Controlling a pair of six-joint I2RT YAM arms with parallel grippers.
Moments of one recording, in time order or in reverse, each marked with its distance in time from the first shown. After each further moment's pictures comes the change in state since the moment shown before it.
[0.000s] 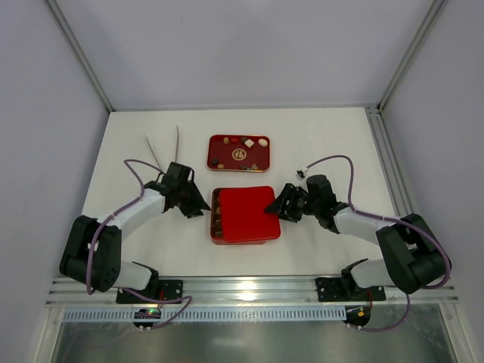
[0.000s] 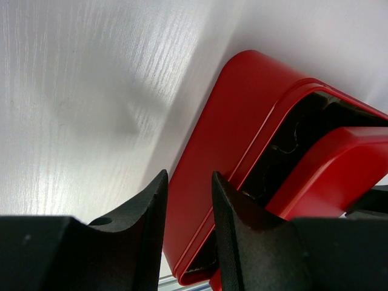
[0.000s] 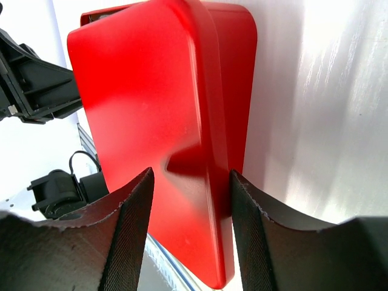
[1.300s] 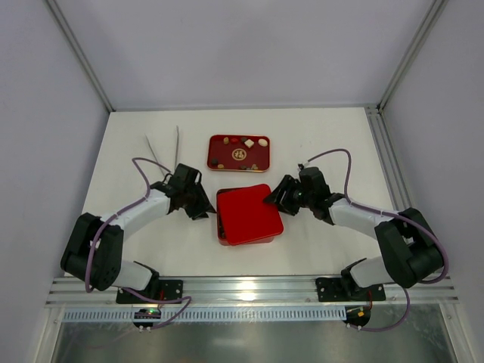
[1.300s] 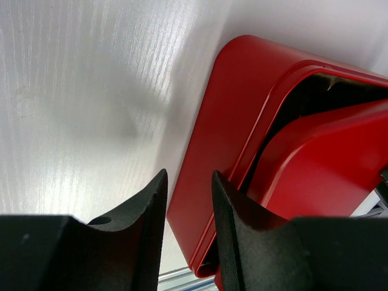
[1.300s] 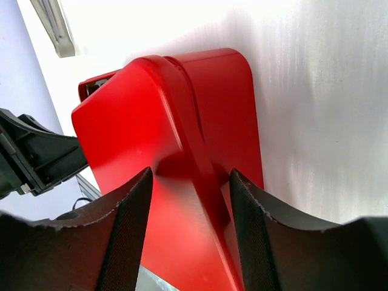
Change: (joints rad) left arm -0.075 0.018 0.009 0.012 -0.005 -0.001; right arm 0.046 0.041 0.131 -0.137 0.195 0.097
